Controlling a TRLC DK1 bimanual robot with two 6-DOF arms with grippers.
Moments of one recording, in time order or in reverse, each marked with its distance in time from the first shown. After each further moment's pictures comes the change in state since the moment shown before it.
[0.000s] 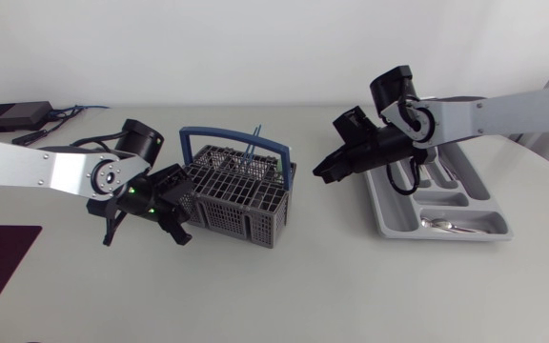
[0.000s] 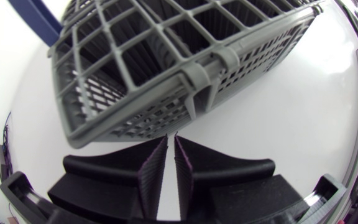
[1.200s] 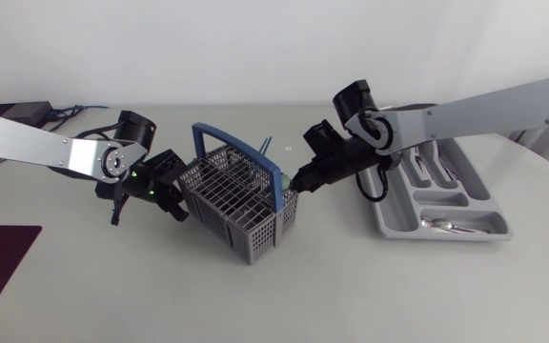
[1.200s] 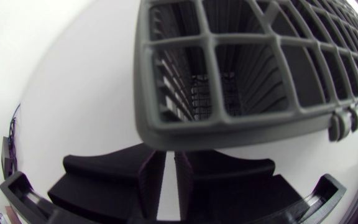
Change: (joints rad) left arm 0.093 0.173 0.137 0.099 -0.011 0.019; right arm 0.113 0.103 0.054 -0.027 -0.031 0.086
